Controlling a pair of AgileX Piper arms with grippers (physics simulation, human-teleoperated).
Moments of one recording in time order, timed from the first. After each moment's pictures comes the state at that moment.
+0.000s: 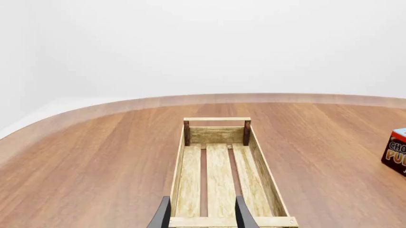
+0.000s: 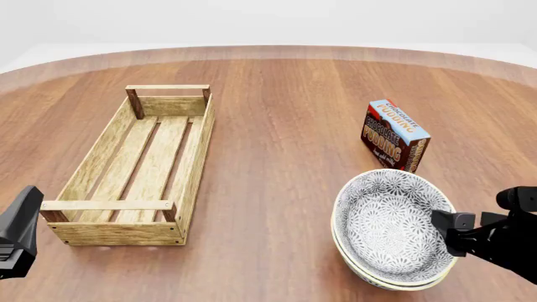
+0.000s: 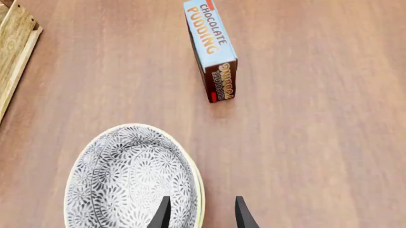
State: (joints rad) left arm 0.00 0.00 0.00 0.00 0.00; right arm 0.09 0.69 -0.18 0.19 0.12
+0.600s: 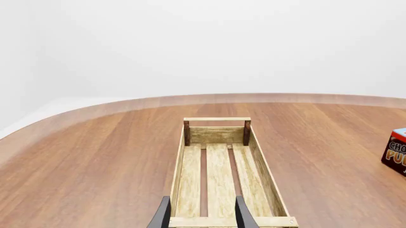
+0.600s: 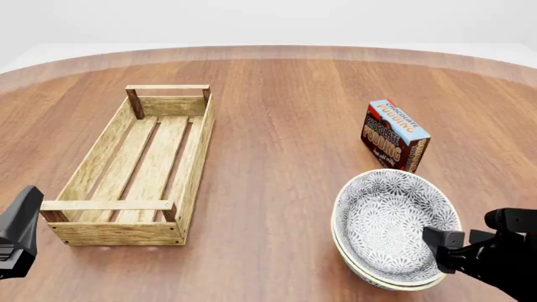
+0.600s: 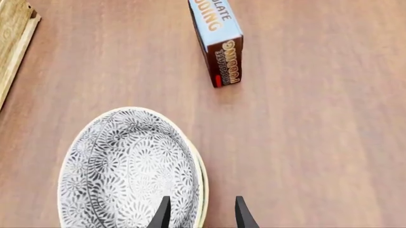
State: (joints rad) left arm 0.00 0.00 0.00 0.00 0.00; right arm 0.12 0.73 -0.07 0.06 0.17
